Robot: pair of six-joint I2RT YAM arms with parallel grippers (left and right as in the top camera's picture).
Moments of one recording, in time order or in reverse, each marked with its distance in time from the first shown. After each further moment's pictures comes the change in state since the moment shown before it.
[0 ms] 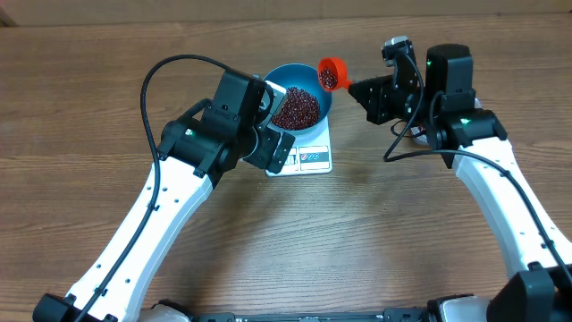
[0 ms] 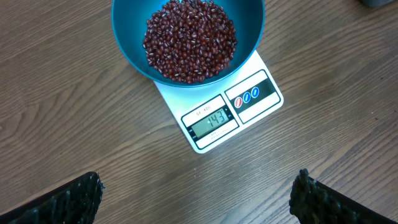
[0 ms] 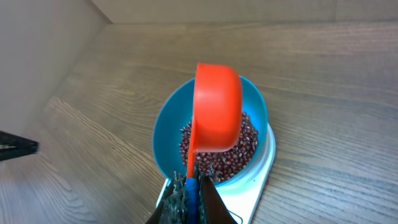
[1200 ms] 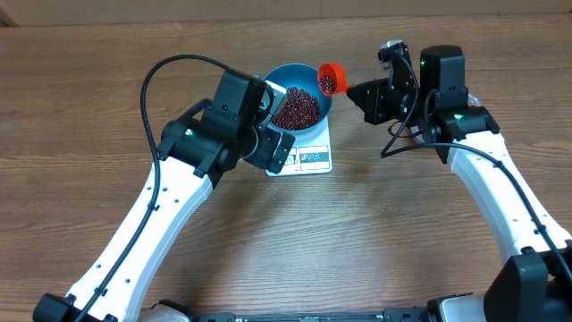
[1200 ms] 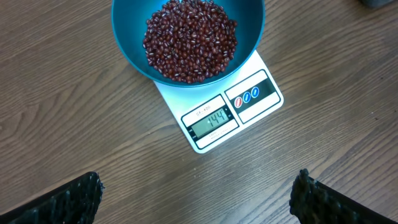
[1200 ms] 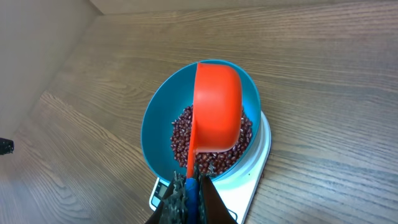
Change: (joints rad) left arm 0.000 0.000 0.000 0.000 0.000 0.000; right arm 0.002 0.043 0.000 -0.001 0.004 -0.013
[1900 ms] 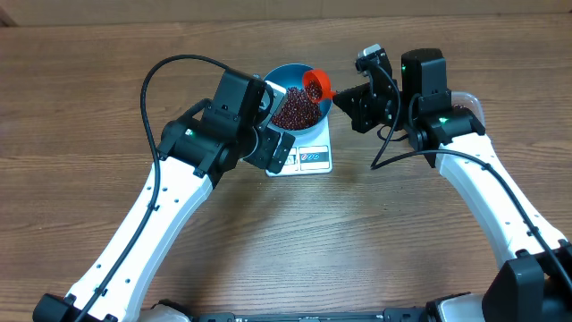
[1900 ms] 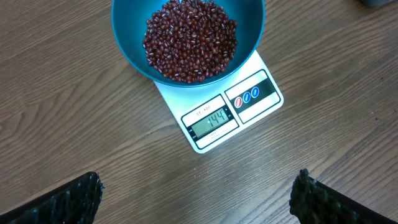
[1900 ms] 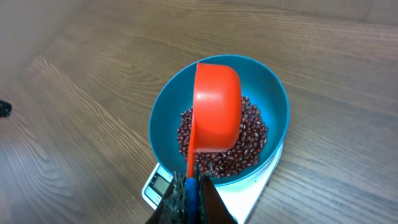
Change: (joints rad) left arm 0.000 0.000 0.000 0.000 0.000 0.000; right arm 0.077 0.000 0.000 -0.006 0.037 -0.148
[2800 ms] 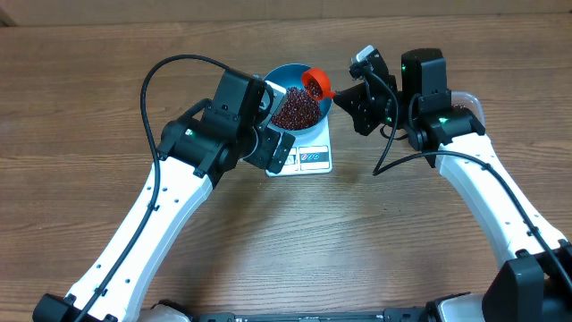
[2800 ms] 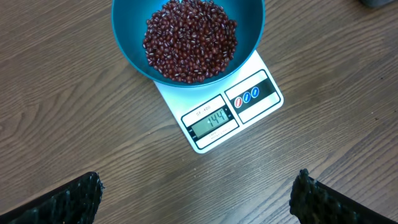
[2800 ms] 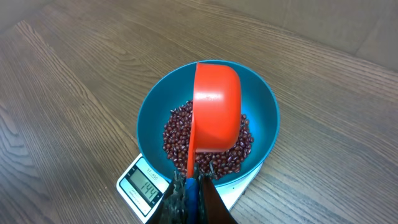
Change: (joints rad) left arm 0.000 0.000 0.000 0.000 0.000 0.000; right arm 0.000 0.000 0.000 0.005 0.009 -0.183
